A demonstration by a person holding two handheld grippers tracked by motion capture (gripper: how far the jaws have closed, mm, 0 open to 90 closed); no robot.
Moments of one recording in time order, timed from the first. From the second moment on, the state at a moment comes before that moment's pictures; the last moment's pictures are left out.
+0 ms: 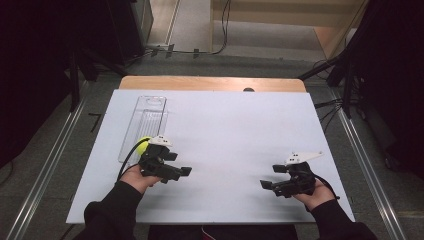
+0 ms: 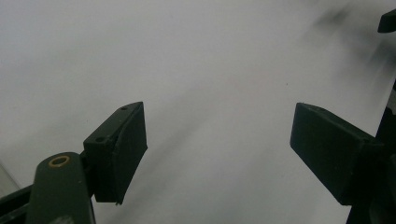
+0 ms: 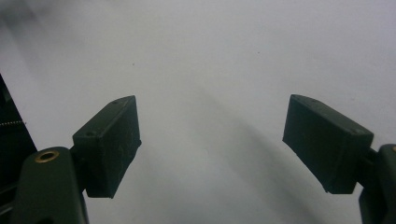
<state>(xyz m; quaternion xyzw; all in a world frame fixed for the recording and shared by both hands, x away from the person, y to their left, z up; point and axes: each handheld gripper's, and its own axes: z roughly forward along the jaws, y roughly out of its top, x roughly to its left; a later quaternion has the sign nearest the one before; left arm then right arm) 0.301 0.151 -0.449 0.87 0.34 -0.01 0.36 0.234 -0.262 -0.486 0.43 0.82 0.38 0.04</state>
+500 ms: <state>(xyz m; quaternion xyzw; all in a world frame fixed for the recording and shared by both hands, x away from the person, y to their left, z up) 0.288 0.158 -0.456 0.87 0.34 -0.02 0.36 0.237 -0.260 -0.487 0.43 0.82 0.38 0.04</state>
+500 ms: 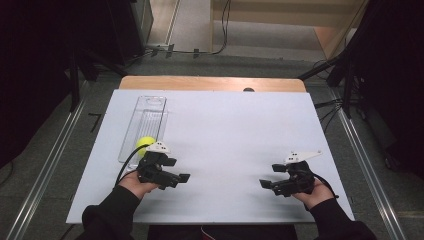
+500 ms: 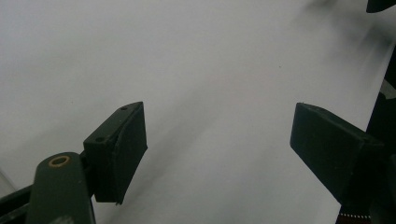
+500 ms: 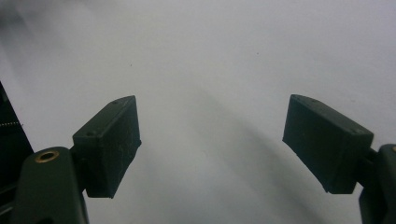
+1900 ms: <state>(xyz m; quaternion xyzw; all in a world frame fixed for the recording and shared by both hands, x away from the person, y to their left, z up) 0.267 0.194 -0.457 0.87 0.35 0.01 0.36 0.238 -0.259 -0.487 0.43 0.82 0.38 0.04</state>
